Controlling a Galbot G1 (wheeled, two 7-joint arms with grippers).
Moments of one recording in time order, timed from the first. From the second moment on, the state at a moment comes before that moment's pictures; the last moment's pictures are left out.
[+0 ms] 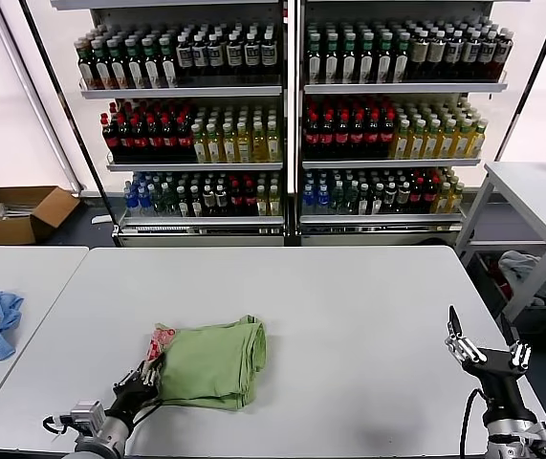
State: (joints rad) left arm 1.52 -0.96 -0.42 -1.92 -0.71 0.13 -0.22; right arm -1.75 1.01 0.69 2.26 0.56 0.10 0.38
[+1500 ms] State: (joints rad) left arm 1.55 -0.87 -0.58 -1.99 -0.41 0.06 -0.13; right arm -1.72 1.00 0.67 2.27 0.56 0.10 0.37
